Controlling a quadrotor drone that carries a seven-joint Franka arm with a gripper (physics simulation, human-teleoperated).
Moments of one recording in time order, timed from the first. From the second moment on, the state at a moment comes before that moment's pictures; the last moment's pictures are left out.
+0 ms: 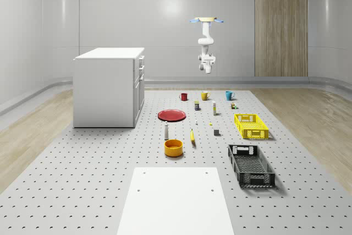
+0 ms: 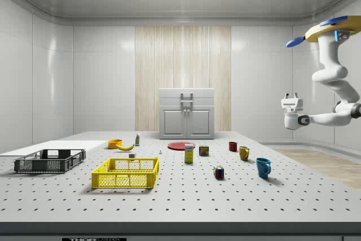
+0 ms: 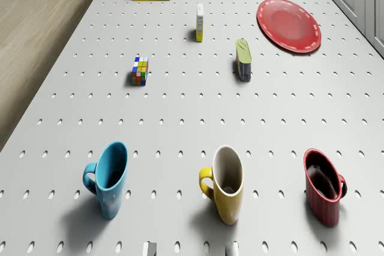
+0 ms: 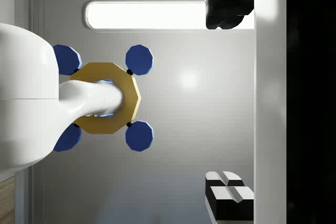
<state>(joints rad) 0.00 -0.79 0.00 -2.34 0.00 1.55 0.79</state>
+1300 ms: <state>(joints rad) -0.01 -0.70 0.00 -2.04 0.00 1.36 0.78</state>
